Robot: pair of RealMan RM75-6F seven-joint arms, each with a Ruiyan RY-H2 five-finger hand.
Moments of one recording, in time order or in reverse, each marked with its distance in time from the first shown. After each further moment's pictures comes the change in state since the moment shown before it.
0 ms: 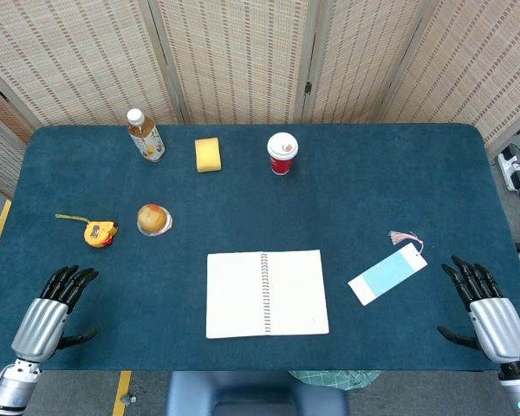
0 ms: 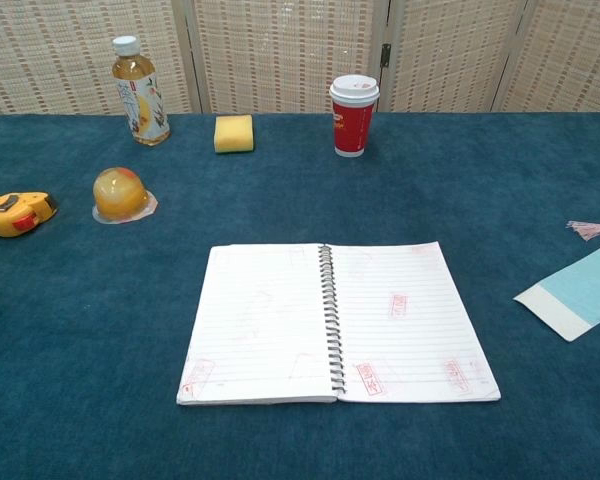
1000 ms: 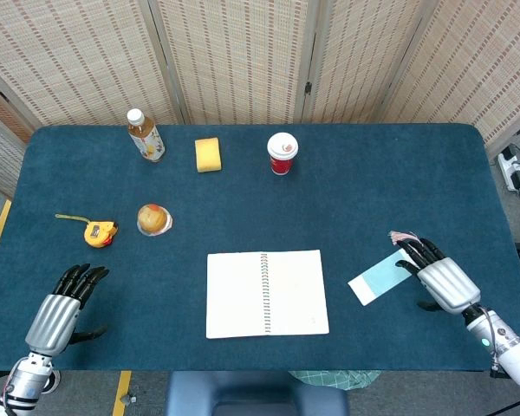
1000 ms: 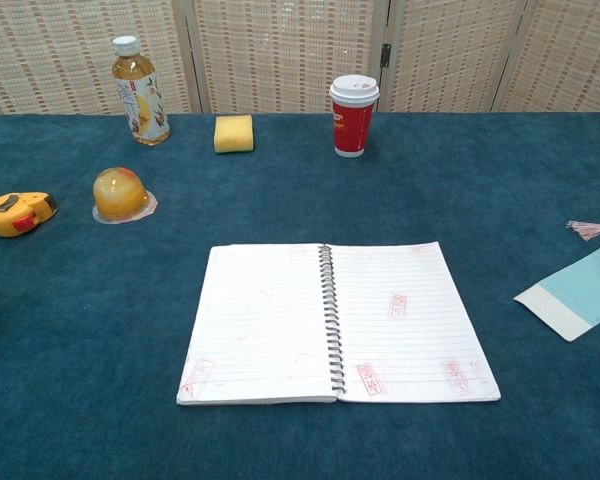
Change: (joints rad) left arm -0.030 -0.045 -0.012 0.013 -0.026 -0.057 0.023; right arm 0.320 -0.070 -0.014 0.316 -0.118 -0.372 0.023
